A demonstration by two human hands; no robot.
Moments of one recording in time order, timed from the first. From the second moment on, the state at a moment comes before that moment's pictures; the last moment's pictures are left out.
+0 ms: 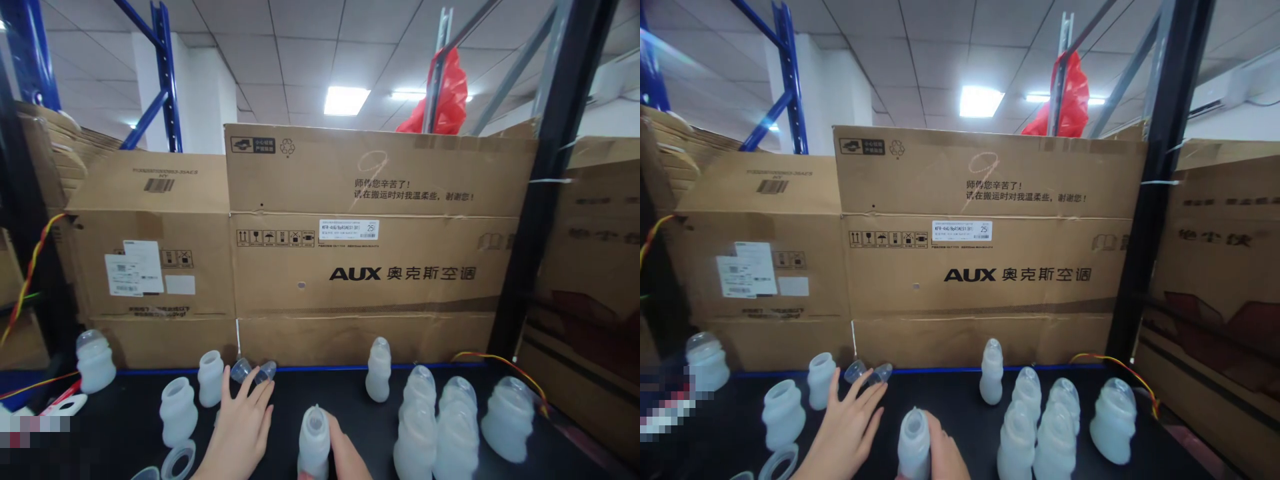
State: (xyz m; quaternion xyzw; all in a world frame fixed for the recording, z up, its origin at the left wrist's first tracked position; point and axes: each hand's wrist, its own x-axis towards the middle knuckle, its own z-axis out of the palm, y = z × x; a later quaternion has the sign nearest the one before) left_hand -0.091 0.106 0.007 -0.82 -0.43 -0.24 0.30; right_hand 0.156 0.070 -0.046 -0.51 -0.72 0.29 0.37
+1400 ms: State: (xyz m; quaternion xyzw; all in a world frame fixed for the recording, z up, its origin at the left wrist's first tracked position) left_hand -0.029 0.036 0.029 -0.70 -0.40 -0.55 -0.20; right_hand 0.164 0.032 0.012 -0.40 -0.77 0.28 0.41
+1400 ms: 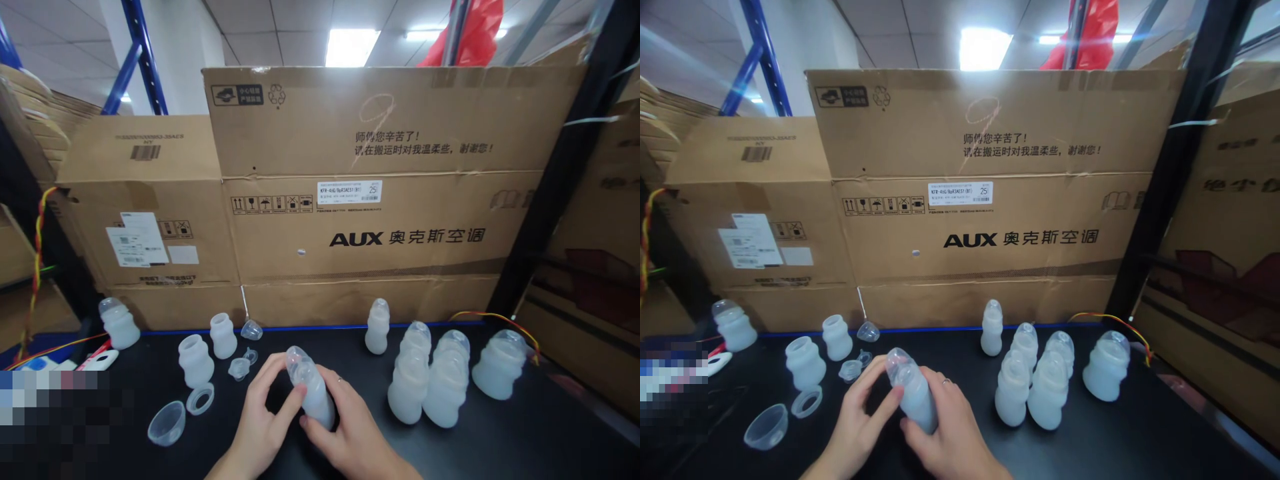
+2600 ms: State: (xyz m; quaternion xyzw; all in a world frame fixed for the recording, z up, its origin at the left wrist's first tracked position) left_hand -0.027 0.036 0.036 -0.47 -0.44 -0.59 -0.50; right_hand 0.167 0.027 0.016 -0.45 -0.78 0.15 0.42
